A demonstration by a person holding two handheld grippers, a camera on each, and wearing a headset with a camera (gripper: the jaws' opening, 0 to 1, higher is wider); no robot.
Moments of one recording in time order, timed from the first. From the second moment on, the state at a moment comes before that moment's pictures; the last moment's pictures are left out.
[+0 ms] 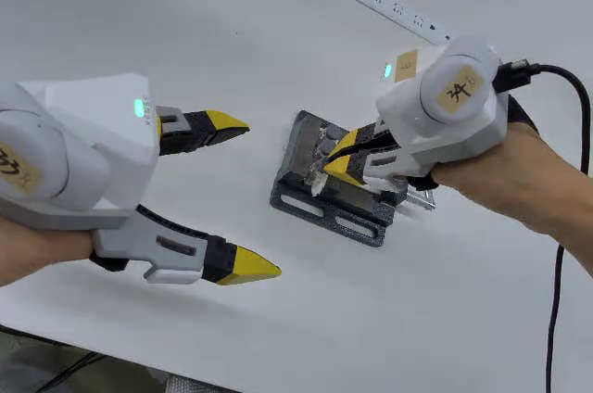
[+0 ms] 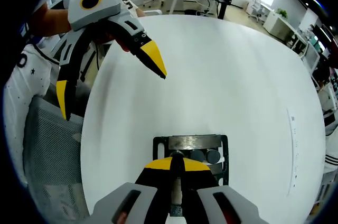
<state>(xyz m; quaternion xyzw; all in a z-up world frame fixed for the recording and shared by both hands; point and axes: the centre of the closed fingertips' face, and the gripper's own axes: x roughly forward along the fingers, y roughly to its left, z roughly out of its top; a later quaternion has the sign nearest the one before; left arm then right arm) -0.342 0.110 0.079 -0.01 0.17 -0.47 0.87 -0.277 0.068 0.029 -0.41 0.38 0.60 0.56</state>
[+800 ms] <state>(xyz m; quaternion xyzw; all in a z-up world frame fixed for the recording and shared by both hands) -0.338 0.111 0.081 -0.01 0.16 -0.46 0.87 -0.275 0.069 0.027 -0.42 0.40 0.60 0.55</state>
